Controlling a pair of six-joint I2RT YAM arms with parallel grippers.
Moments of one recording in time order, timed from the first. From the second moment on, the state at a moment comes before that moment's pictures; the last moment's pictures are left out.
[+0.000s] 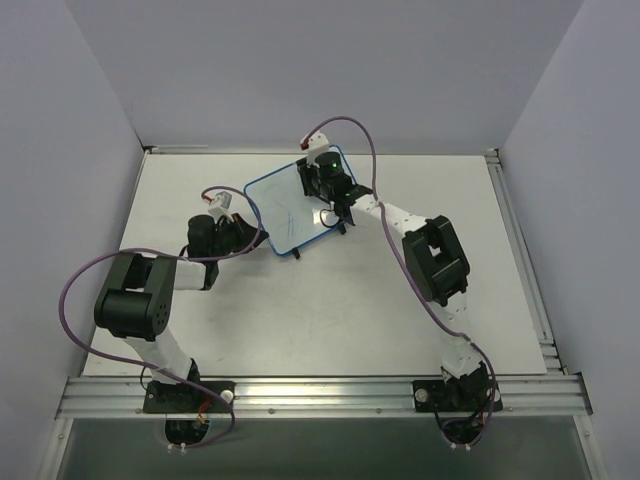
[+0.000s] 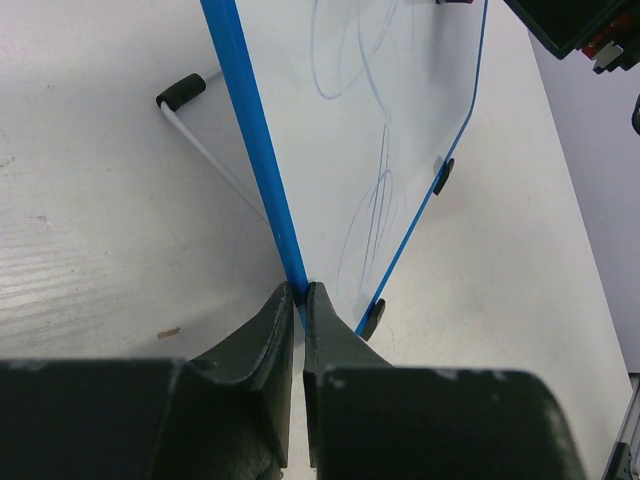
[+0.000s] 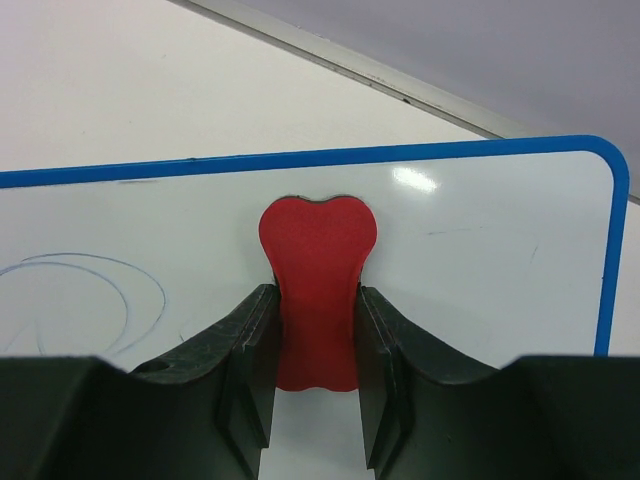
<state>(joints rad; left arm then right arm) -0.15 1.72 0.62 0.77 0.47 -0.62 0.60 2.21 1.70 0.13 0.14 0.01</state>
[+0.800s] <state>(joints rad) -0.15 1.72 0.62 0.77 0.47 -0.62 0.45 2.20 1.70 0.12 0.10 0.04</state>
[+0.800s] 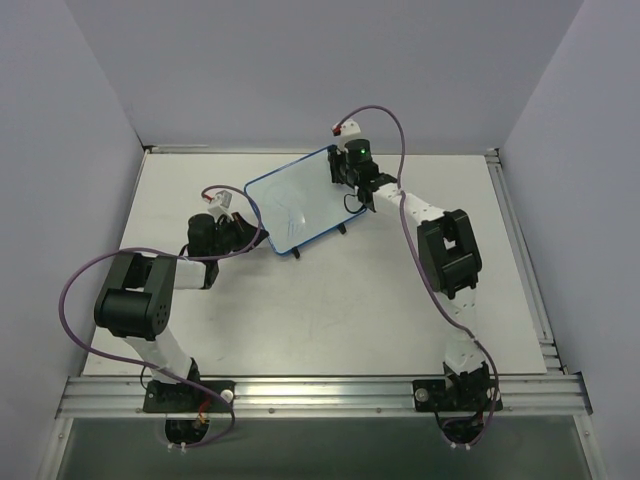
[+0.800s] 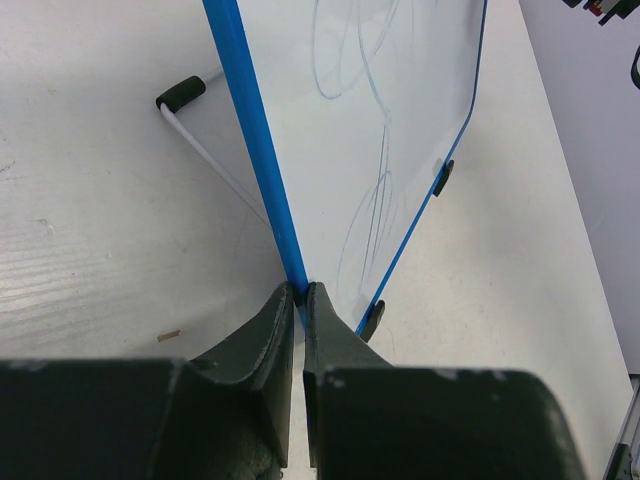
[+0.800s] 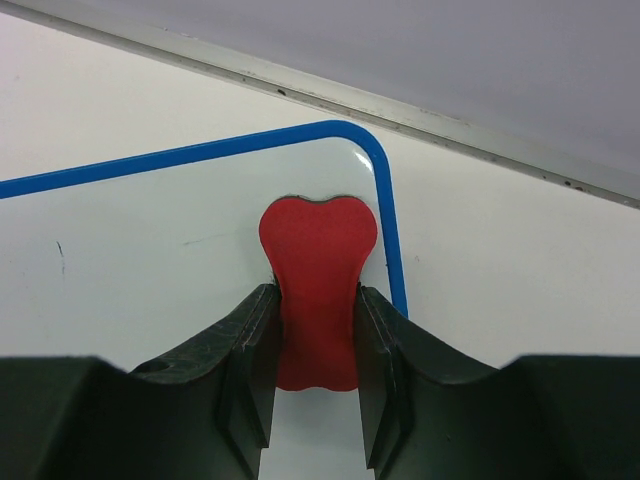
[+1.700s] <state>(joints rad) -0.15 1.72 0.62 0.76 0.47 -0.62 0.65 2.24 1.79 0.05 0.06 -0.01</state>
